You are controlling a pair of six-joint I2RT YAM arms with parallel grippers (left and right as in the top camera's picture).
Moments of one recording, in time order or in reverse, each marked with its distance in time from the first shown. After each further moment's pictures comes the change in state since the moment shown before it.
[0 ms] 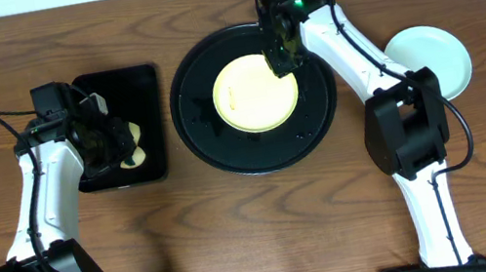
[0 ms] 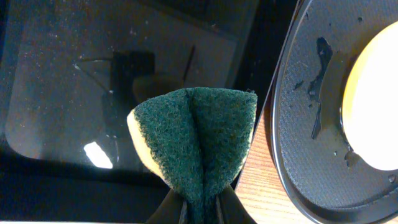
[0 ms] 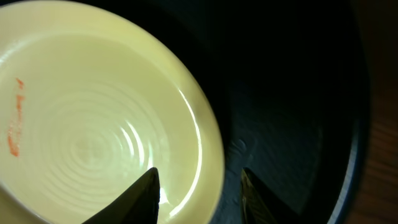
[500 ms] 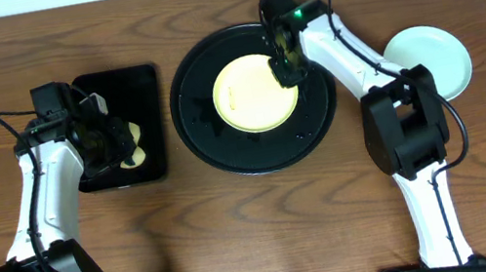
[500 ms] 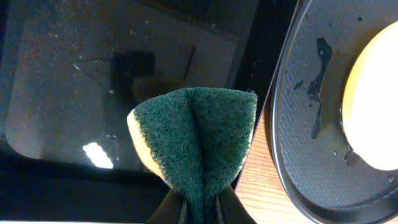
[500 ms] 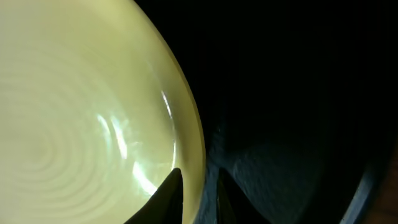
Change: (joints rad) left arm 0.000 0.000 0.000 0.000 0.000 0.000; right arm 0.000 0.000 -0.142 0.076 0.044 -0.014
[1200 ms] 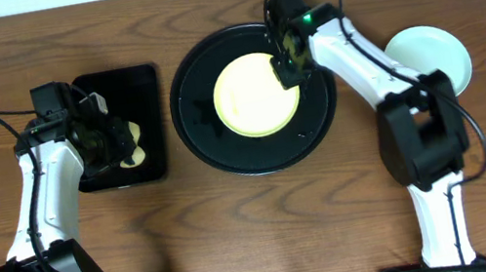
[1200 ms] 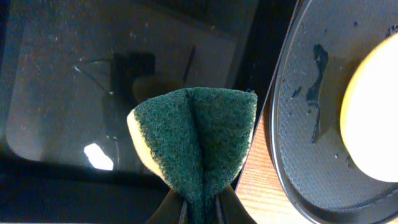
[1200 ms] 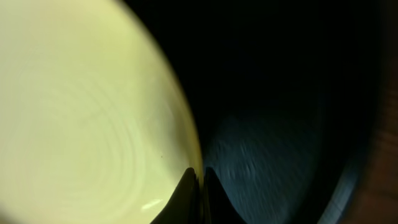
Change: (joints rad) left arm 0.000 0.000 0.000 0.011 0.000 0.007; right arm -0.001 -0.160 -0.117 0.053 -0.036 0.016
